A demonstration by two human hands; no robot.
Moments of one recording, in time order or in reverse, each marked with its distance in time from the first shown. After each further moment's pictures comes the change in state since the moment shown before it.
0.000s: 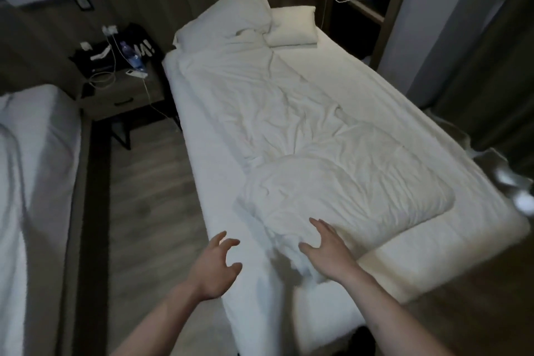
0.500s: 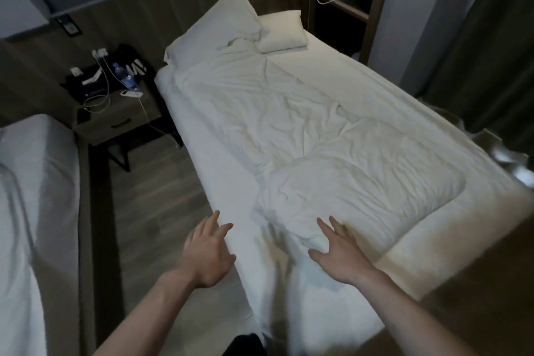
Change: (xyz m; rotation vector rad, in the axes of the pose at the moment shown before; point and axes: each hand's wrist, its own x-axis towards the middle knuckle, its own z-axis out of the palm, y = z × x) left_hand 0.024 -0.061 -0.093 0.424 0.041 0.111; right_hand -0.002 -0.046 0.048 -0.166 0.012 0.019
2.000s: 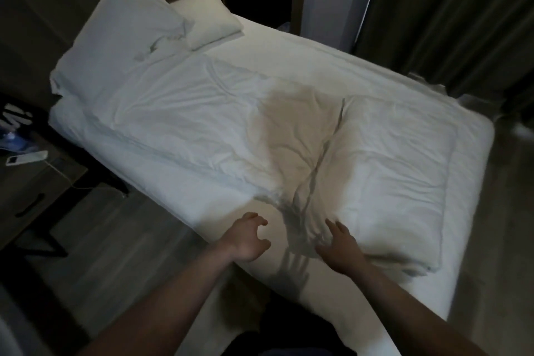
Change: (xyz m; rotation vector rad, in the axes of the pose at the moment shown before) left_hand 0.310 -0.146 -0.104 -0.024 -0.427 0.438; right_hand 0.210 -0.193 0.092 0.208 0.175 0.513
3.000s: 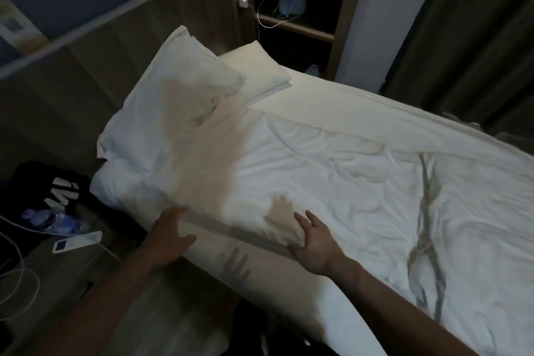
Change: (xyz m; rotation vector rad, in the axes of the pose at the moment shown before) left_hand 0.077 -0.413 -0.397 -0.037 0.360 -0.099; right_hand 0.135 -0.470 0.015 0.008 0.060 -0.220
